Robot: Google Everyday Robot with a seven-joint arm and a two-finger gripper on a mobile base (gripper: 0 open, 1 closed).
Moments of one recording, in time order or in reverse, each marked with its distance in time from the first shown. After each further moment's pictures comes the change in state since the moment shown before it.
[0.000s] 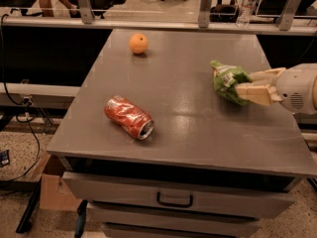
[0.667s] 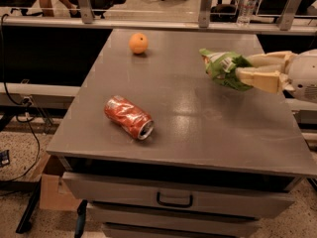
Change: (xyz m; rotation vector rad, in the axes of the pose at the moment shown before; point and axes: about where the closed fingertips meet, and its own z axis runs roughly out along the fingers) arm -0.048 0.002 -0.019 -0.122 -0.272 -0.116
